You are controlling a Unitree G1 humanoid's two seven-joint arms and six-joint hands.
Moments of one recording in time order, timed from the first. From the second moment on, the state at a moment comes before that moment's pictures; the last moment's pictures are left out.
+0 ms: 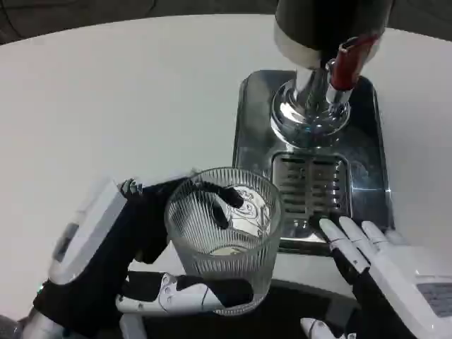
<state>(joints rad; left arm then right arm) 0.04 0.36 0.07 -0.25 0.29 -0.64 -0.10 0.42 -0.15 0.14 -0.96 -1.15 0.05 0.48</state>
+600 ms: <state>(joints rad) 0.04 0.36 0.07 -0.25 0.29 -0.64 -0.10 0.44 -0.15 0.14 -0.96 -1.15 0.05 0.48</state>
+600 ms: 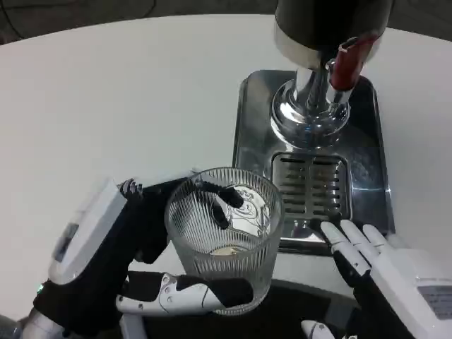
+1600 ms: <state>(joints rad) -0.10 0.32 0.04 -0.11 0.42 -0.63 -0.05 0.42 -0.10 0.00 -0.99 -1.02 0.06 0.47</state>
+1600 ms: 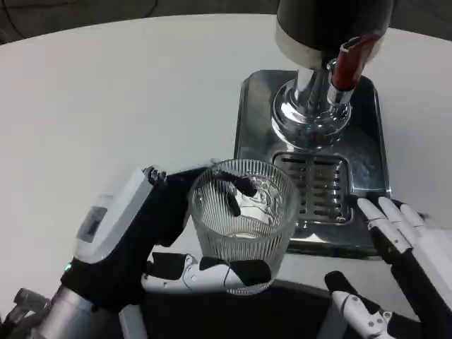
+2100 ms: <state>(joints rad) -0.34 0.33 -0.01 0.18 0.56 -0.61 0.09 0.43 -0.11 -0.12 -1.03 -0.88 0.08 0.46</state>
